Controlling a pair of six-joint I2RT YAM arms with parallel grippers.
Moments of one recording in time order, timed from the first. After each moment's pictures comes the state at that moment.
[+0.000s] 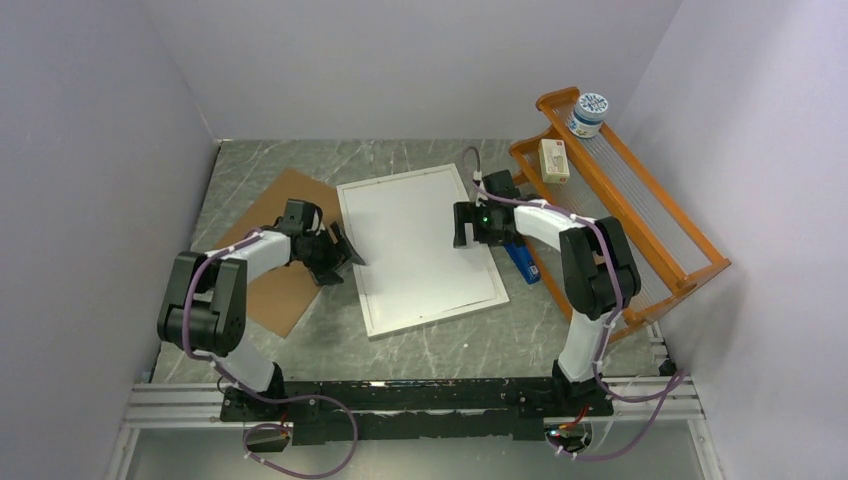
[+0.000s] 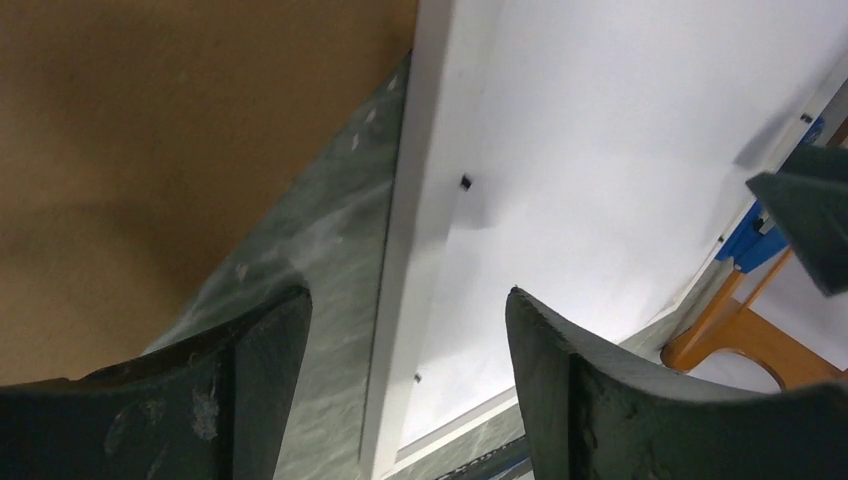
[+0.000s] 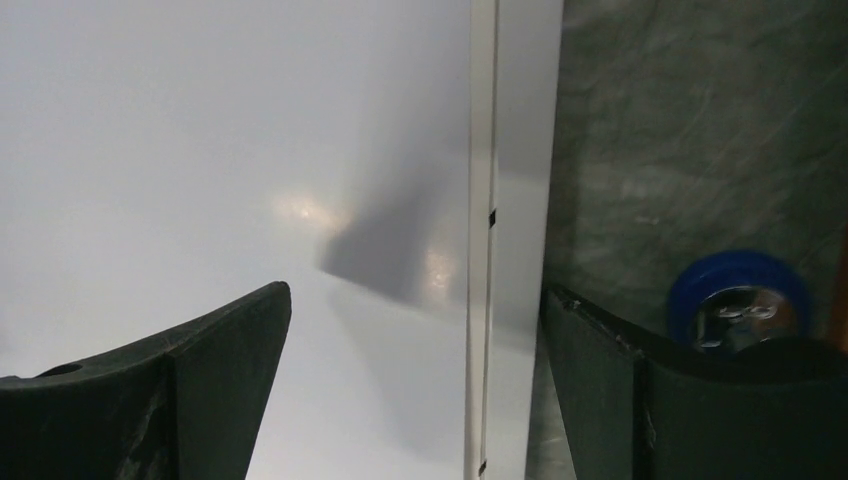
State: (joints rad) left arm -0.17 1.59 0.82 -0.32 0.37 -0.74; right arm 0.33 1.88 1.21 -0.35 -0.18 0.23
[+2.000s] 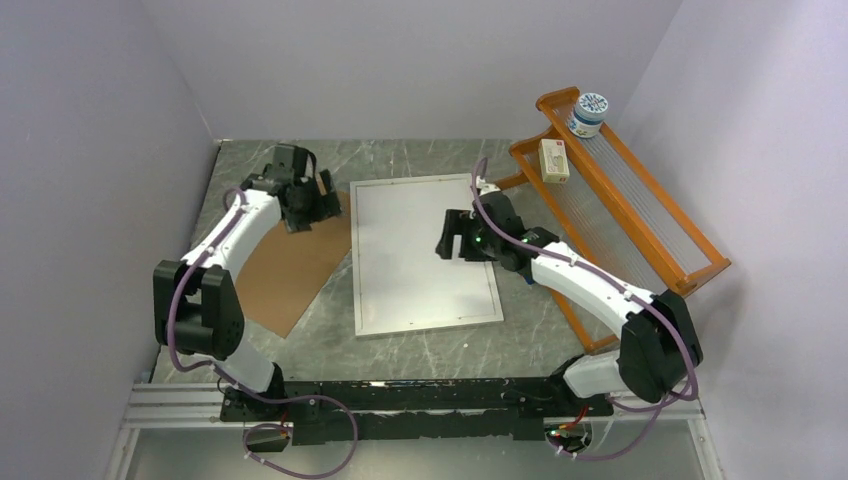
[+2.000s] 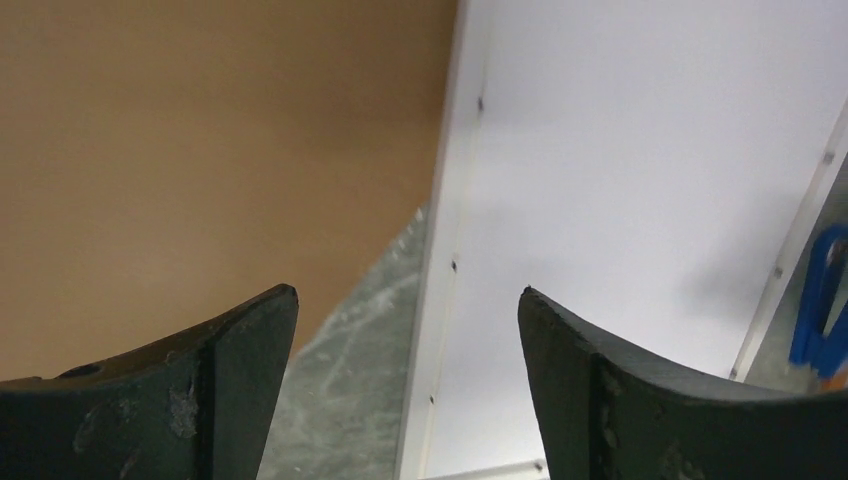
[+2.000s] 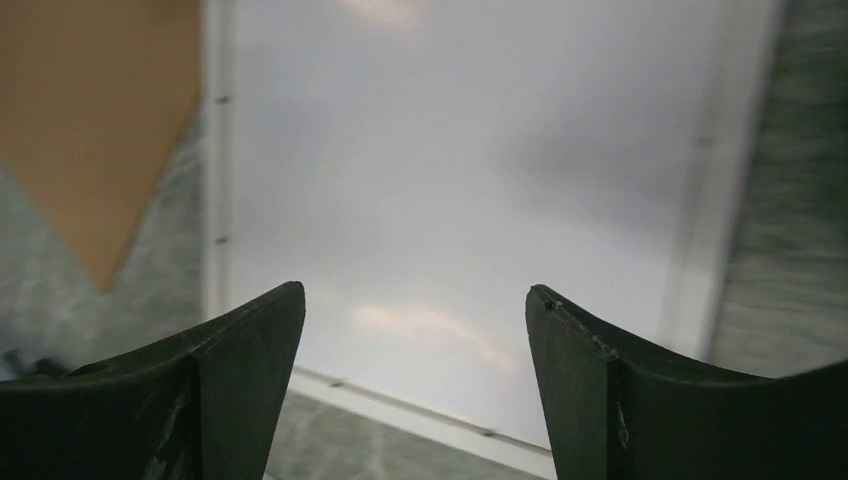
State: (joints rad) left arm -0.19 1.59 1.26 -0.66 0.05 -0.53; right arm 0.57 1.36 0.95 -0.35 0.01 0.52
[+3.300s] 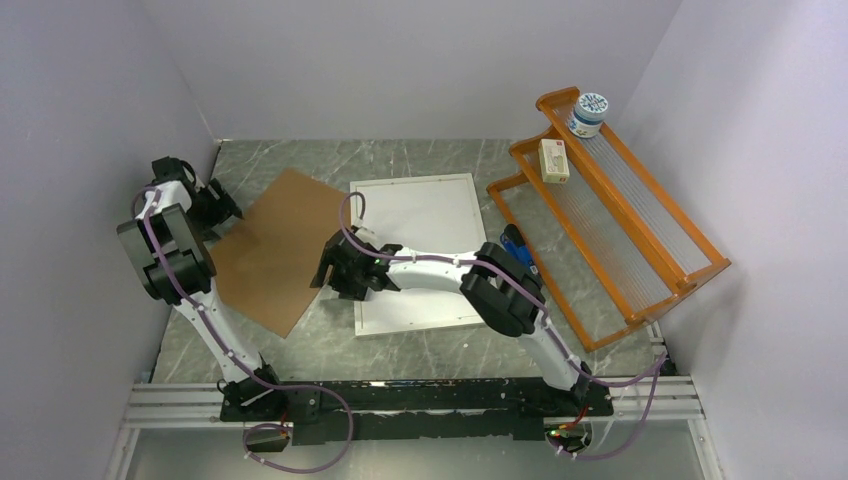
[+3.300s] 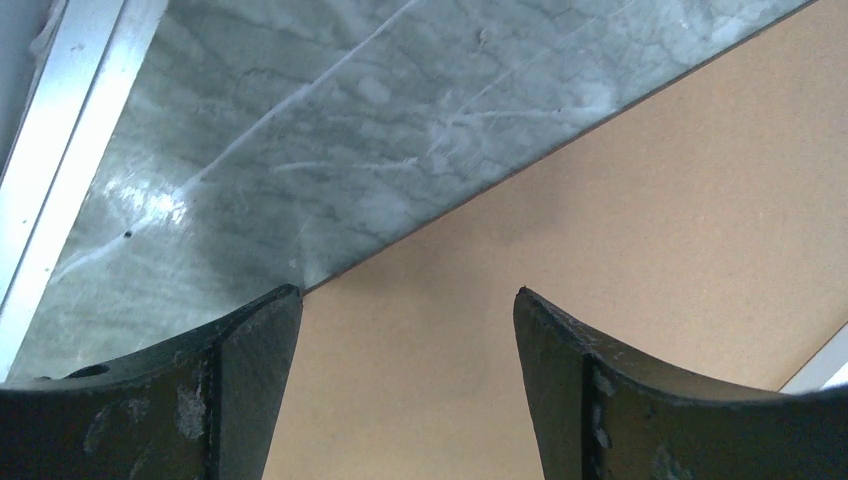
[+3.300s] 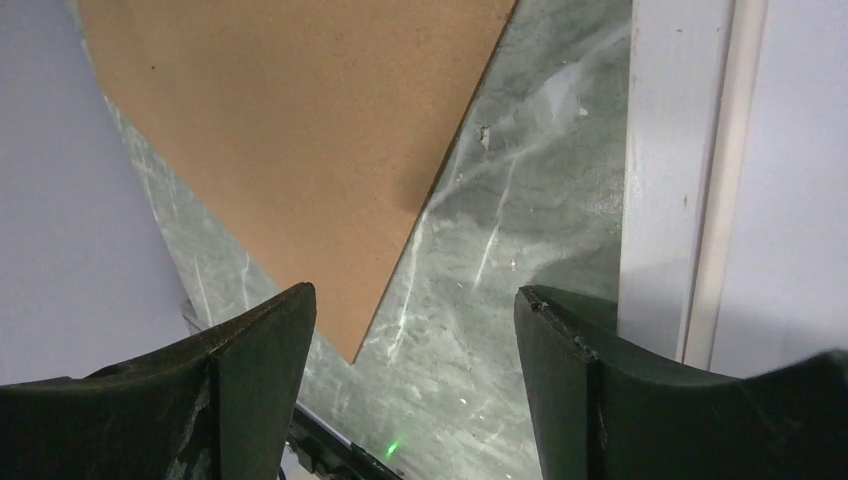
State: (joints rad) left arm 0.49 2.09 1.59 -0.62 0.20 -0.25; right arm 1.07 2.21 1.61 -0.21 0.03 1.25
